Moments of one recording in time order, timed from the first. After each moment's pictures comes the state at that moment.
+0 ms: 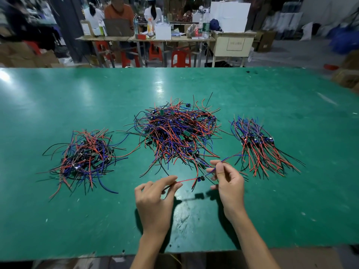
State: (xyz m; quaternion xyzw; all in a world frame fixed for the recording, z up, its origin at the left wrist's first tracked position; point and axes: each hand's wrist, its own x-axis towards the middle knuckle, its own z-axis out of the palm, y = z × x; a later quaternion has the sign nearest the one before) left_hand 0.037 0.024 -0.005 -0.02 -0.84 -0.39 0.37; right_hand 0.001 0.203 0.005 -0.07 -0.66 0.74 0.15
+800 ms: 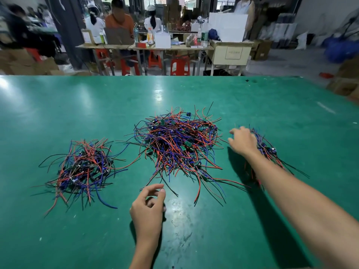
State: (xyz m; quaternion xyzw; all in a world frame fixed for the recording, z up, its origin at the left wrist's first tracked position) left_hand 0.013 0.007 -0.019 0.17 -0.68 -0.68 0.19; right_hand -0.201 0.293 0.048 -0.10 -0.99 0.10 0.07
